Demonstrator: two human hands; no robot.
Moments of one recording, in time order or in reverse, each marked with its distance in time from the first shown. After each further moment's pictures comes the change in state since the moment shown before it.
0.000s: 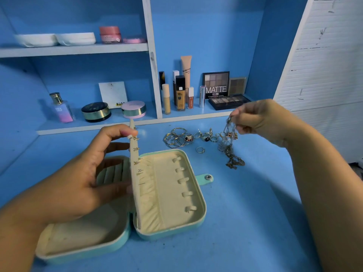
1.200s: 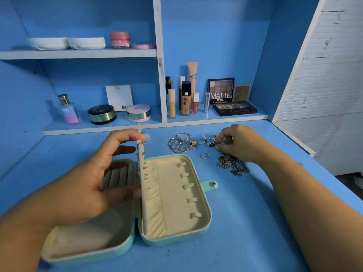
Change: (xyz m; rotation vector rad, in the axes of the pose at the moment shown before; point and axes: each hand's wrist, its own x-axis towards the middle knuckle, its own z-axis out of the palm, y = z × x) left_hand -0.004 0.000 0.001 -0.062 0.011 -0.012; right_hand 0.020 0.028 0.039 -0.777 -0.083 -0.134
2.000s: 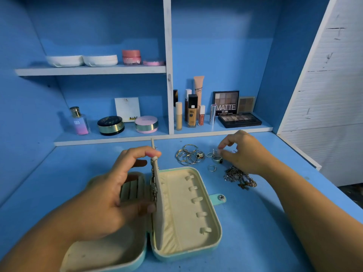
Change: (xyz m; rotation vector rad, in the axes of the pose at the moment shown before) left_hand -0.003 0.011 0.000 0.096 0.003 -0.105; right_hand 0.003 -0.007 0.003 0.099 0.125 -0.038
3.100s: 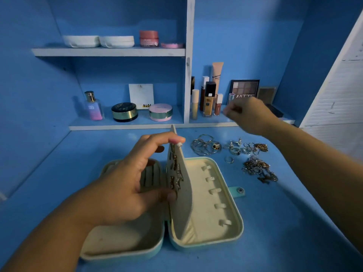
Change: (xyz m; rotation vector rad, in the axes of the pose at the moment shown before) left_hand 0.002 0.000 0.002 0.092 0.030 0.096; right_hand 0.066 -0.032 -0.008 0.001 0.035 -0.062
